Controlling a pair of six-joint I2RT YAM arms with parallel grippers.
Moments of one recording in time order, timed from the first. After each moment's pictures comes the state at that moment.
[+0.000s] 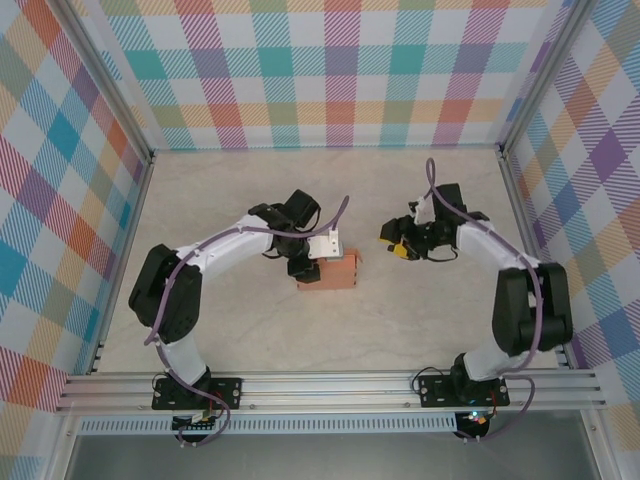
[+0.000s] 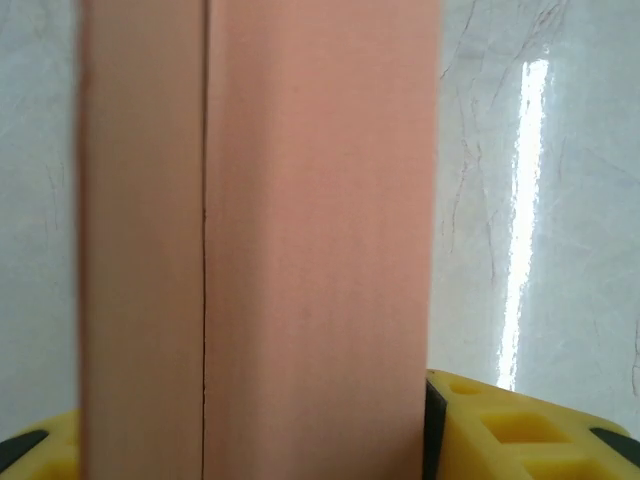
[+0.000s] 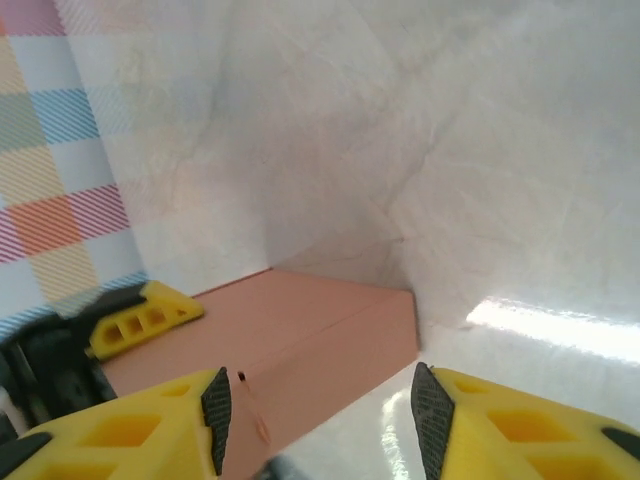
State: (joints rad) left arm -0.64 1.78 1.35 -0.82 0.28 0.82; right arm 0.16 1.53 0.97 -0.50 -0.74 0.55
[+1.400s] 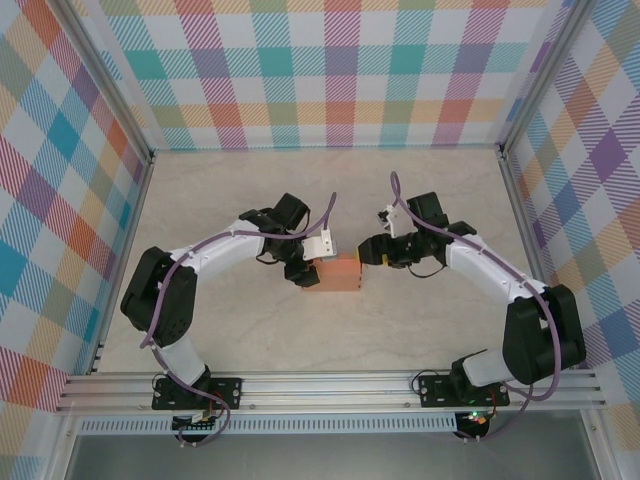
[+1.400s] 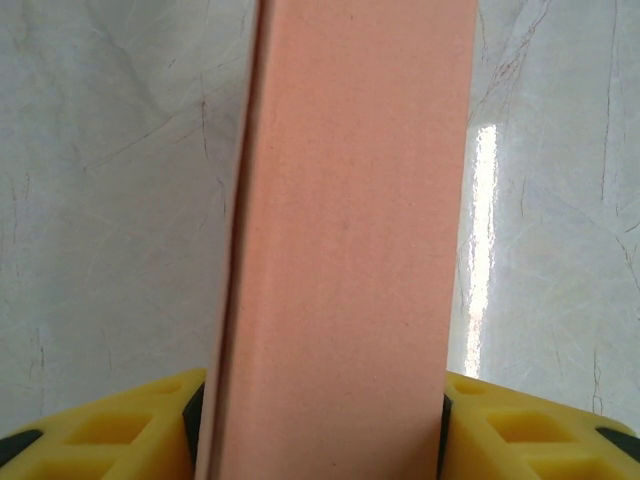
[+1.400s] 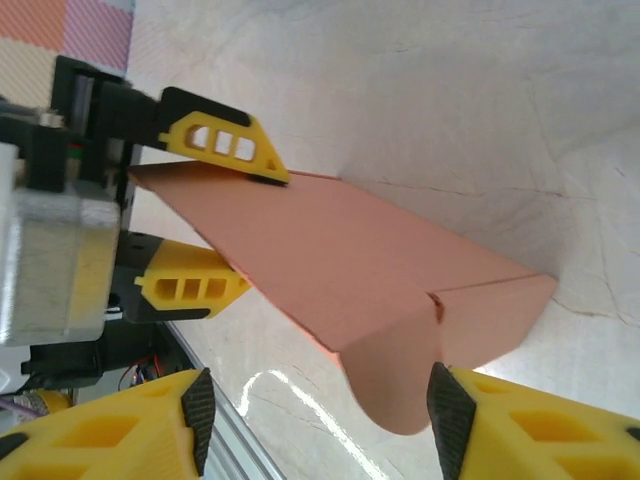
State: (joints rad) left arm -0.59 1.72 1.23 -0.71 0.42 0.78; right arm 0.36 1.41 0.95 -0.55 -0.73 0.32
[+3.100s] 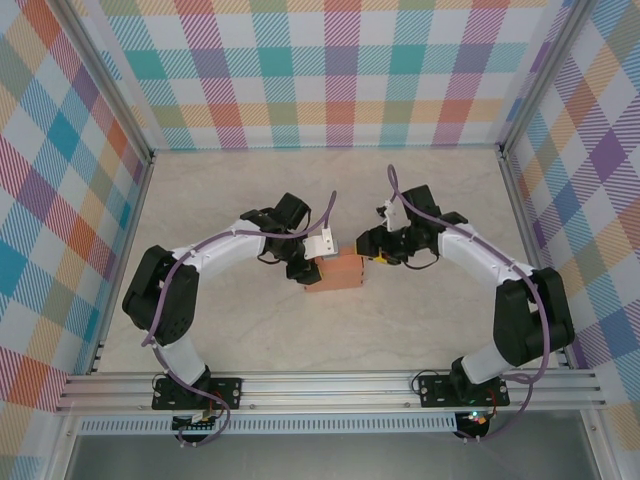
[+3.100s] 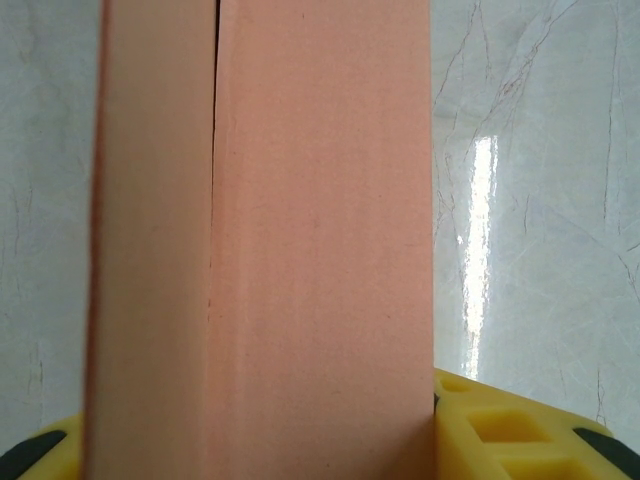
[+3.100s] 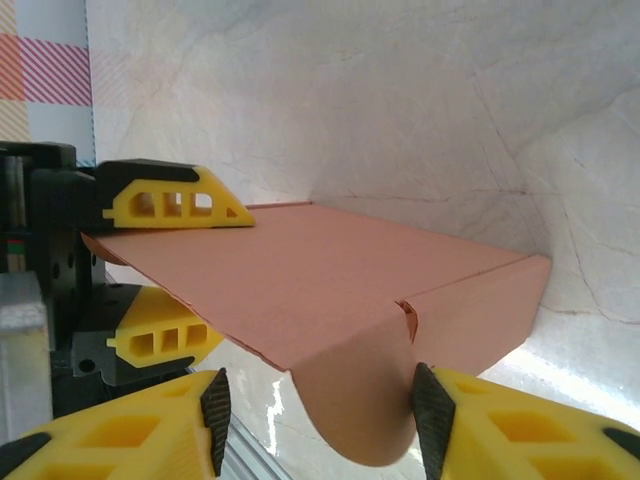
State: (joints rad) left arm -0.59 1.74 1.23 -0.68 0.44 0.76; right arm 0.37 1.52 1.05 -0.58 -0.69 0.44
